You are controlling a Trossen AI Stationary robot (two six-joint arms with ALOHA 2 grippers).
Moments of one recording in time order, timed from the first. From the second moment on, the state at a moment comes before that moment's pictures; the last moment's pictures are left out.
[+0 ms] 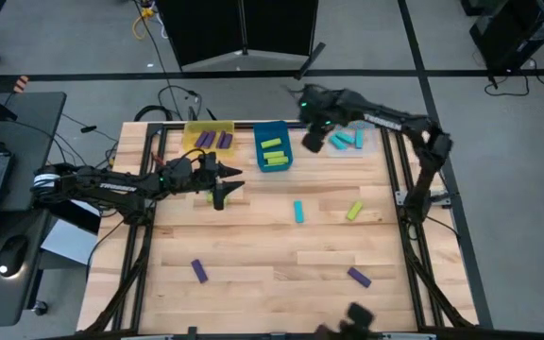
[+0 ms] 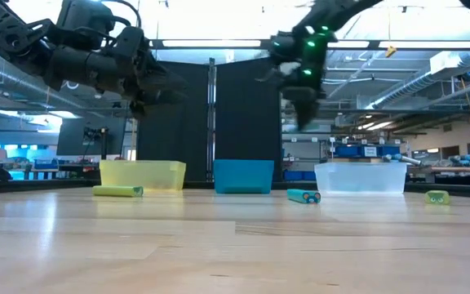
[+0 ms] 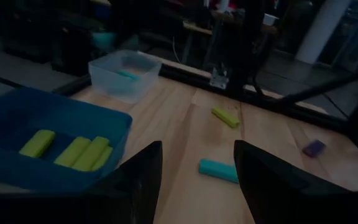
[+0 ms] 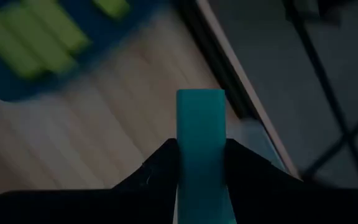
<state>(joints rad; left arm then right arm) 0.23 1.12 0.31 0.68 0.03 -0.24 -0.59 1.81 1.60 -1.03 0.23 -0.08</state>
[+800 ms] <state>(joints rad) 0.34 1.12 0.32 0.75 0.04 -0.24 -0.90 1.58 1.11 -0.77 0.21 0.23</state>
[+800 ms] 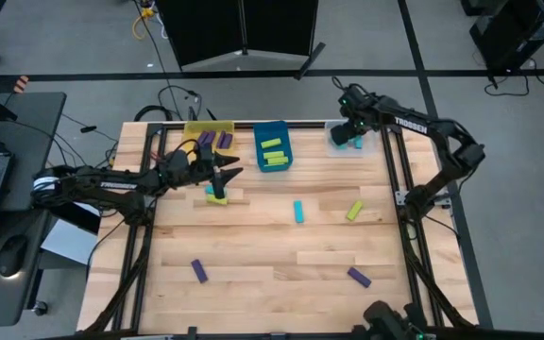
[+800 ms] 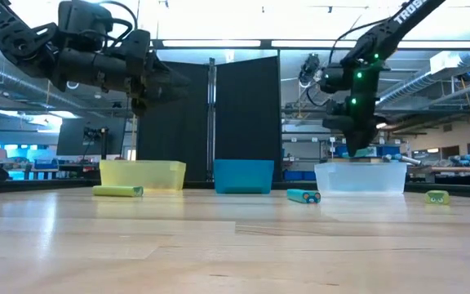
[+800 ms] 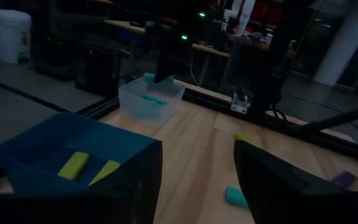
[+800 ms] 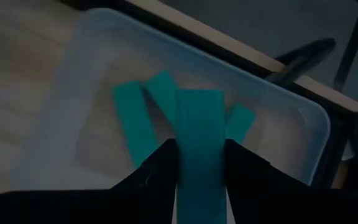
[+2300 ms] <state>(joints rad) 0.36 1.12 0.32 0.64 0.07 -0.22 -1.01 1.78 1.16 -0.77 0.16 0.19</state>
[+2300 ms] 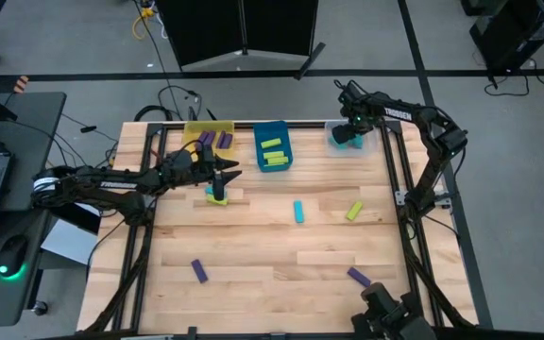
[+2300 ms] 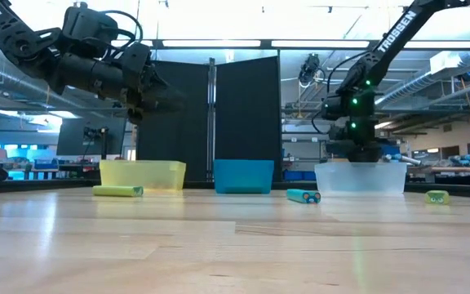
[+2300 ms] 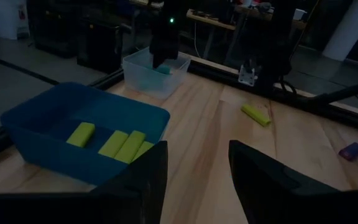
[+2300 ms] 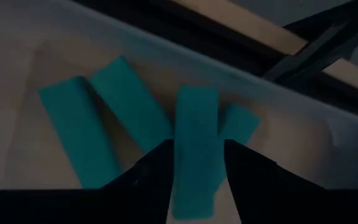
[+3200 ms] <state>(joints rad) 0.50 1.12 0.63 -0.28 0.48 0.13 -0.64 1.77 1.35 -0.81 -0.07 -0.06</state>
